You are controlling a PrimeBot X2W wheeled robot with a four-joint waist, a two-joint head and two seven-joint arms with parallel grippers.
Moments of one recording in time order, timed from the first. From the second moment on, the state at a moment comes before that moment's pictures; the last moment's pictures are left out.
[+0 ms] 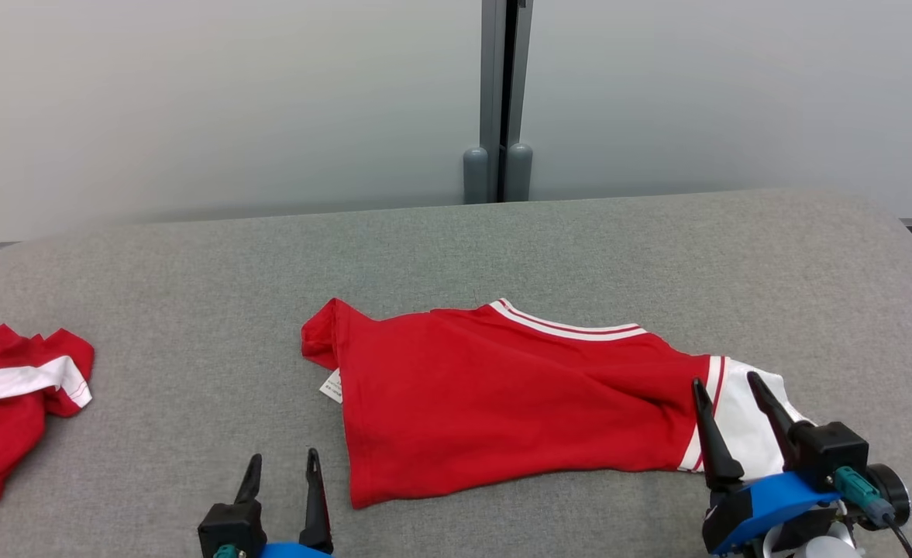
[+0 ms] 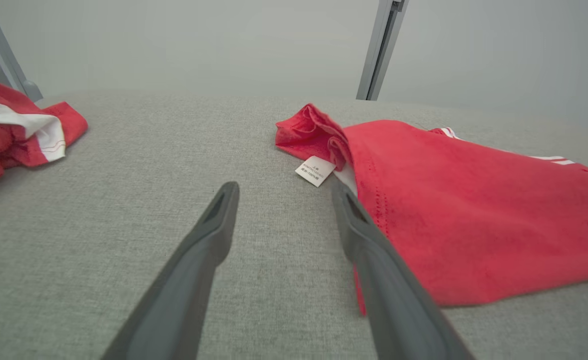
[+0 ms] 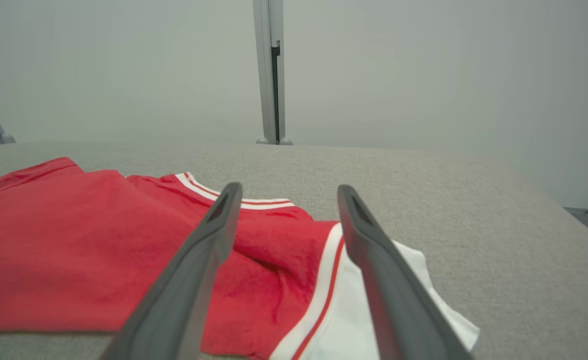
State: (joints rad) left arm -0.02 0.05 -0.22 0.46 -0.24 0.10 -0.26; right arm -0.15 -0.05 -0.02 0.41 0.04 0.13 -0.26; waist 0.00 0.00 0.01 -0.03
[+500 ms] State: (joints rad) left arm 0.00 0.05 -0.34 0.55 -0.33 0.02 -0.26; right arm -0.16 -0.05 -0.04 0.43 0.05 0.13 -0.26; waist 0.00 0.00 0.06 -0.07
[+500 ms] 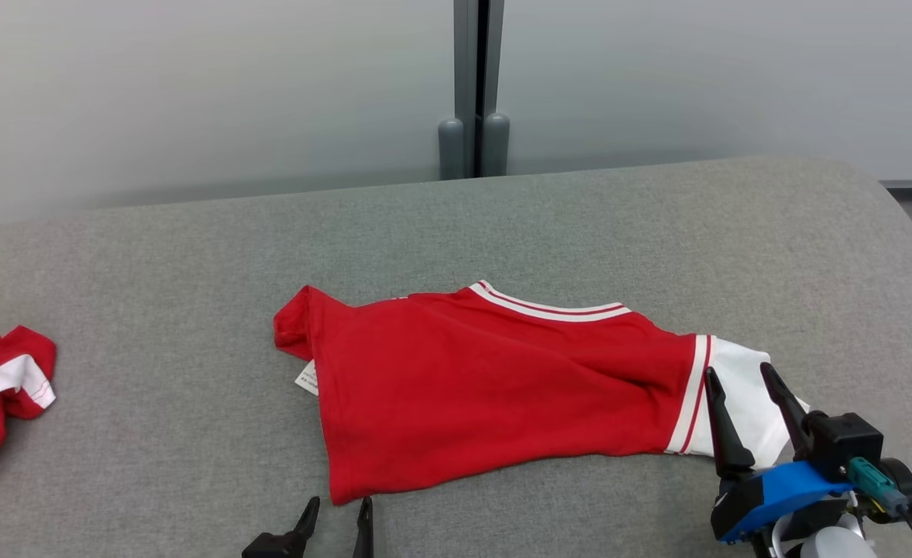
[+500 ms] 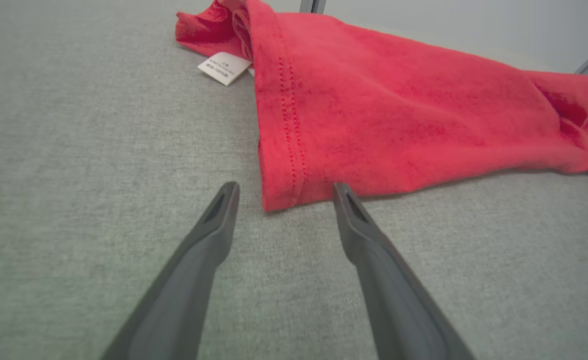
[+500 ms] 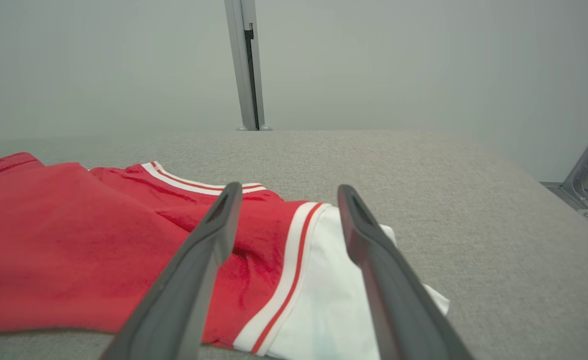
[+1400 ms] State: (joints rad) left arm -0.09 0.05 -0.37 0.60 -0.34 -0.01 -0.27; right arm -0.31 -0.17 -0.27 0.76 -0.02 0.13 -0.26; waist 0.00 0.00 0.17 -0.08
